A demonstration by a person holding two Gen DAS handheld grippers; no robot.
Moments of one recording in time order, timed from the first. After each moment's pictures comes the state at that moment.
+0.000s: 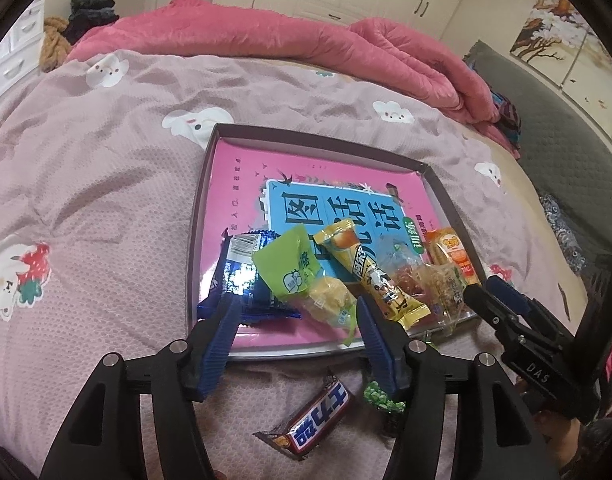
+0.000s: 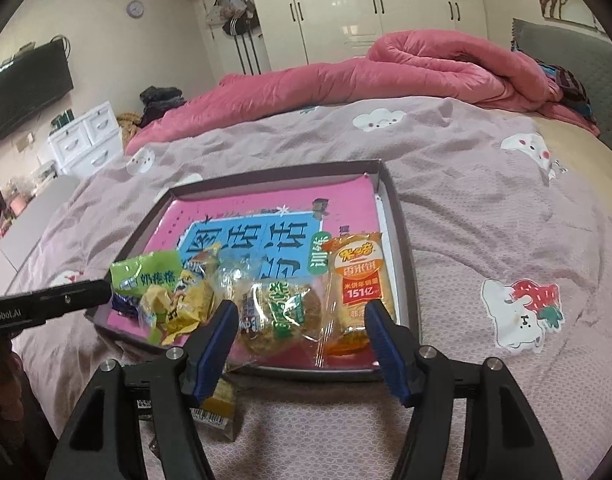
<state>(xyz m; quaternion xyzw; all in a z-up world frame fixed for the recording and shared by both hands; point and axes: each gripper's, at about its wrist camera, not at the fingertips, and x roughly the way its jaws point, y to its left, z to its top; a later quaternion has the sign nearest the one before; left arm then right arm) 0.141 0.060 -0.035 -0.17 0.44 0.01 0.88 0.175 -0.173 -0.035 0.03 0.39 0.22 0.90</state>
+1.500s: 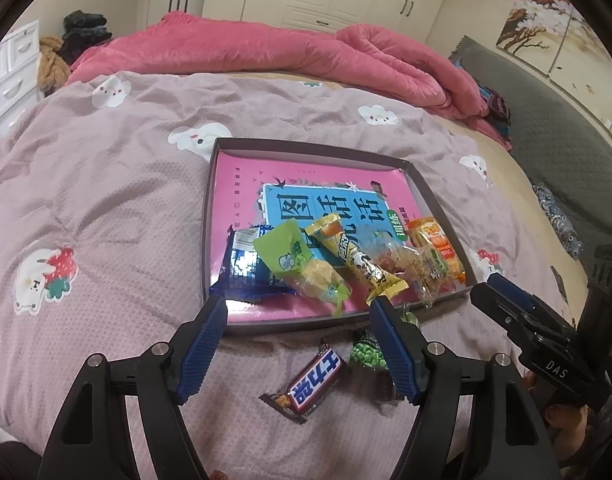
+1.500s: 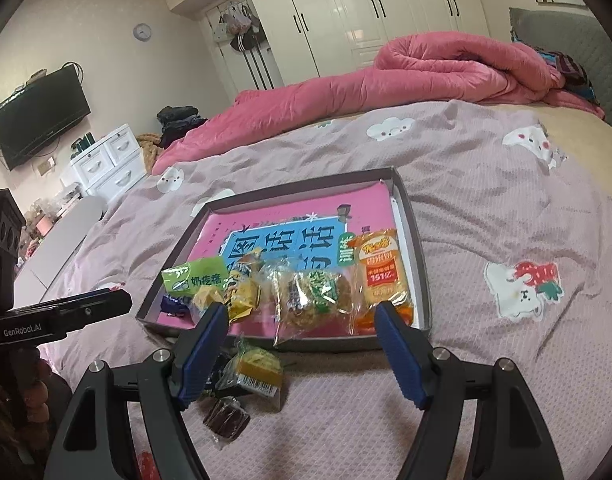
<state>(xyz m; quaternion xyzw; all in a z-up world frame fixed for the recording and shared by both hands) 0.107 0.053 -0.011 -0.14 0.43 0.00 0.89 0.142 -0.182 -0.015 0.07 0.38 0.25 0.89</state>
